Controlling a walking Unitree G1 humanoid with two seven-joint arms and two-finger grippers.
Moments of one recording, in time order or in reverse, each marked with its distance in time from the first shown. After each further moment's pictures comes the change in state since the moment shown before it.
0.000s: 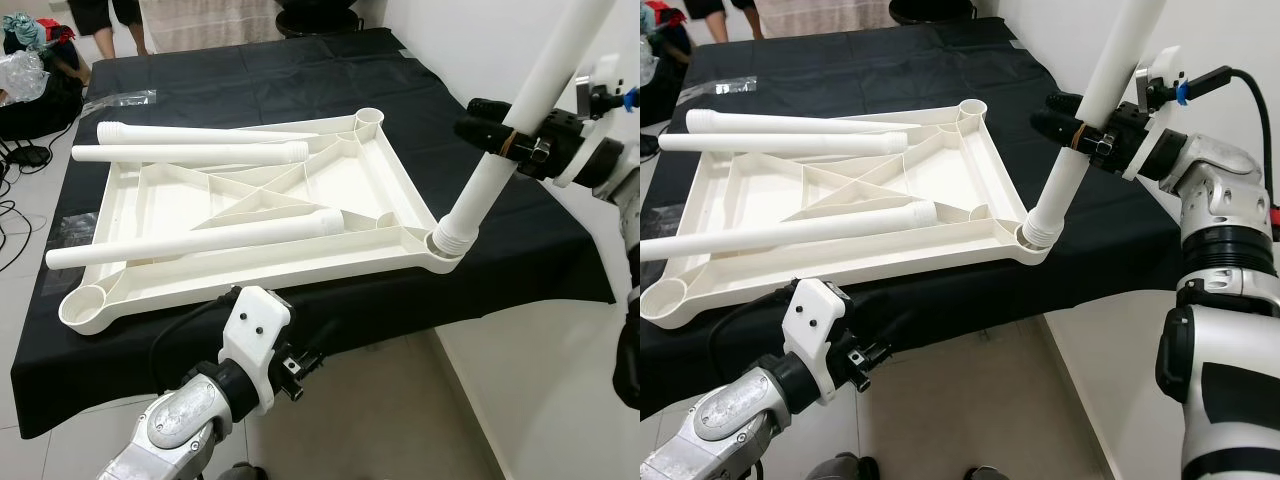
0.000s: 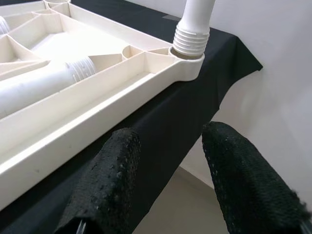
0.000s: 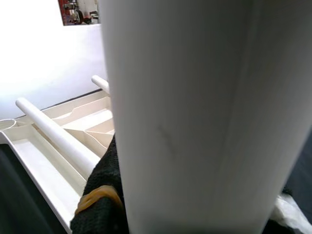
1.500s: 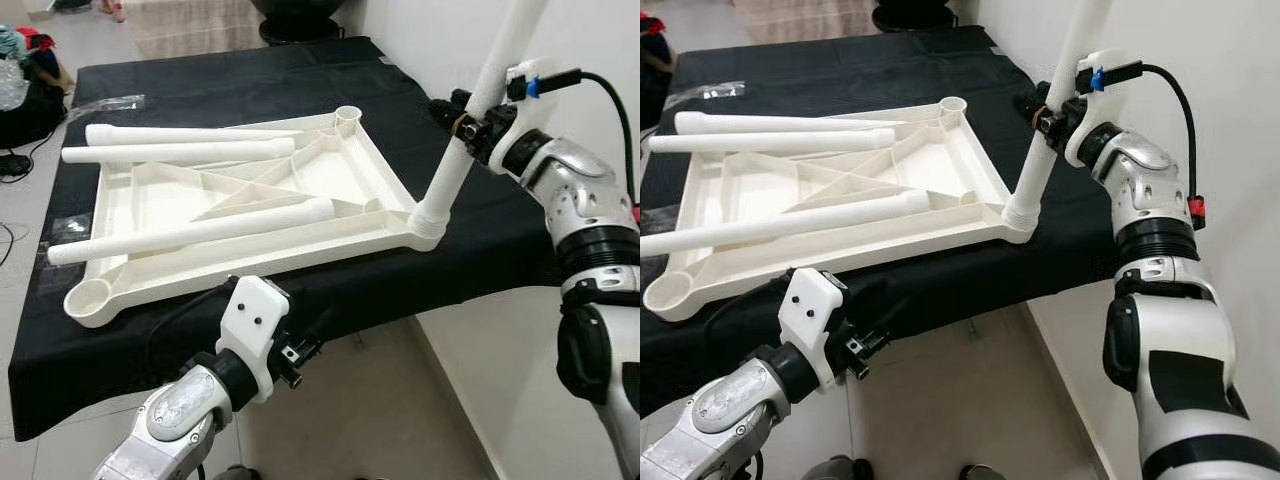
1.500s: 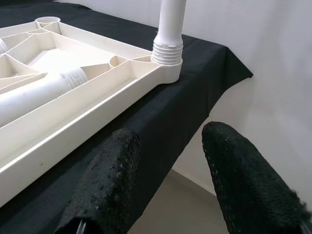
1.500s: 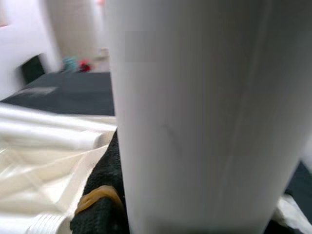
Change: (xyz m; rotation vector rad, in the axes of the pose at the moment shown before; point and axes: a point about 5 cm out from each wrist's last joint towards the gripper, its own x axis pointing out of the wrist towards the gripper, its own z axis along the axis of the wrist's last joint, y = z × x) left arm 0.002 0.003 0.006 0.028 -0.026 0.028; right arm 0.055 -0.010 -0.022 0.074 0.044 -0.599
